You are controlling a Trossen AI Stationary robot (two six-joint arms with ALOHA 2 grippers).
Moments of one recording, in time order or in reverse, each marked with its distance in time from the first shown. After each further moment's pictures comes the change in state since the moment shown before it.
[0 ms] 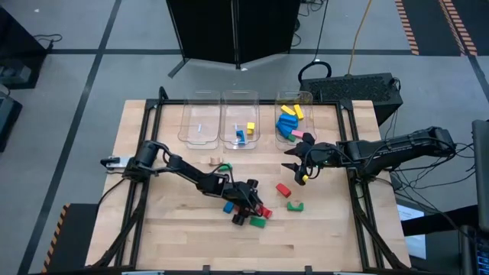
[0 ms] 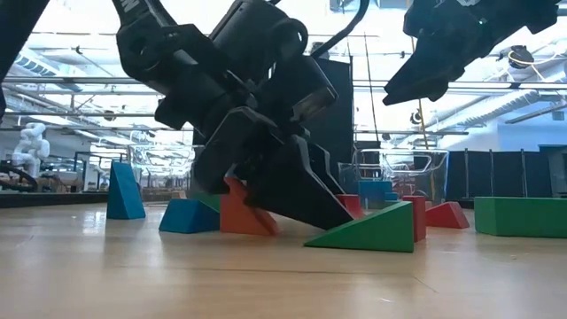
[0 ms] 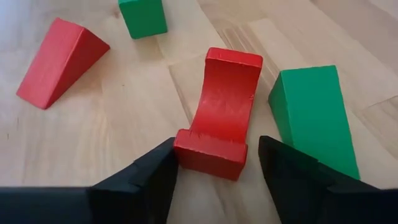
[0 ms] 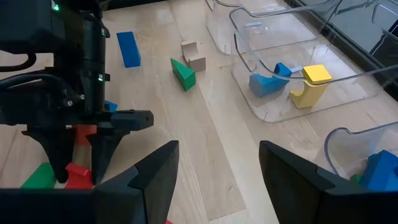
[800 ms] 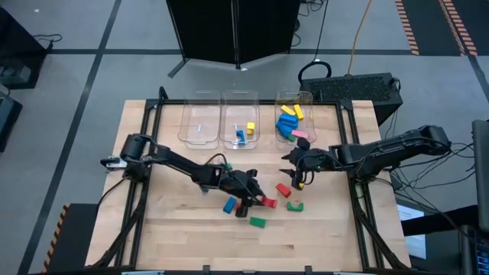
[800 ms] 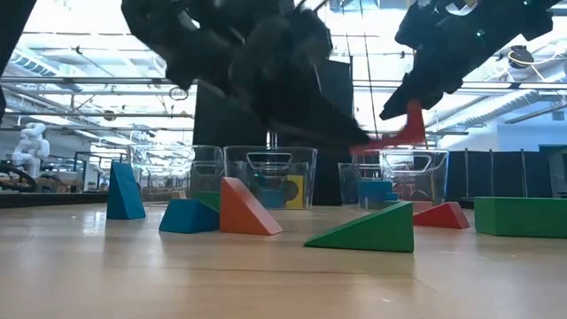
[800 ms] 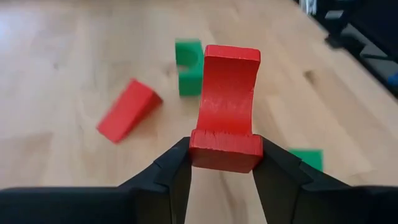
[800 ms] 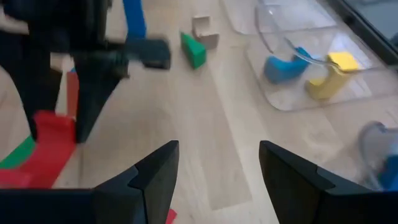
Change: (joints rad) left arm 0.048 -0.153 0.000 -0.047 -0.002 -0.135; right arm 0.036 0.101 0.000 0.024 -0.004 -0.053
